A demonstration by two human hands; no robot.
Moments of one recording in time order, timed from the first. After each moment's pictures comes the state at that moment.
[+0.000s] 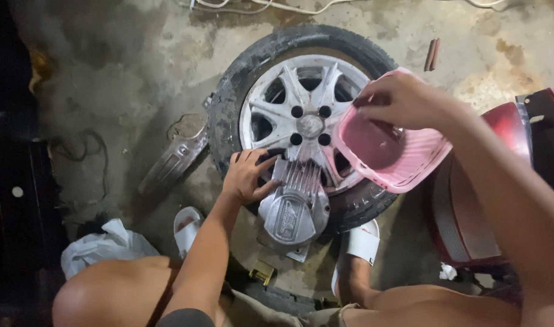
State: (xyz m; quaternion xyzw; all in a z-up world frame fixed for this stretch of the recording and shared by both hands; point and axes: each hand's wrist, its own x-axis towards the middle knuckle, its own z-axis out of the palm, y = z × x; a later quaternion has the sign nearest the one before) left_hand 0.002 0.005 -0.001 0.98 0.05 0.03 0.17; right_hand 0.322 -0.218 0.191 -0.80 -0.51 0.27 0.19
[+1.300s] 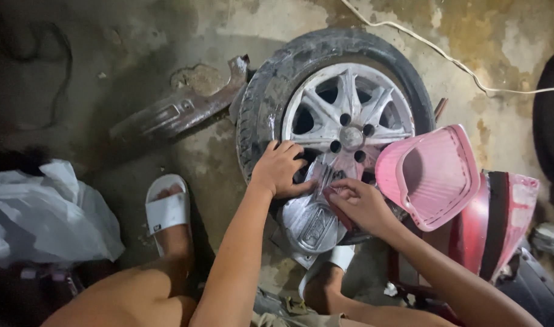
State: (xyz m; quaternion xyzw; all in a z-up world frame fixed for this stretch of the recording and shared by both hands) left_hand 0.001 -0.003 -0.045 0.95 0.12 0.12 0.28; right_hand 0.131 -0.179 0.108 -0.84 -0.19 0.45 0.21
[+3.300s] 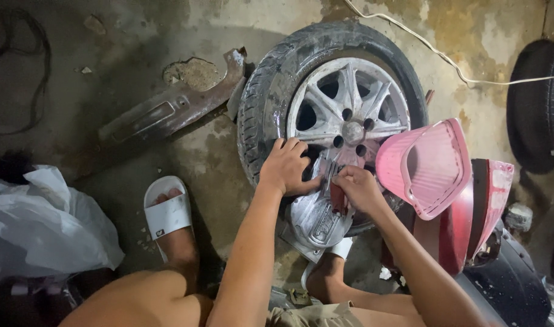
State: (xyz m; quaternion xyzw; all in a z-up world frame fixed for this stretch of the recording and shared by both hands) left_hand 0.002 0.000 -0.032 0.93 0.12 0.09 0.32; right_hand 0.131 -0.158 0.065 -0.88 -0.10 0.40 0.22
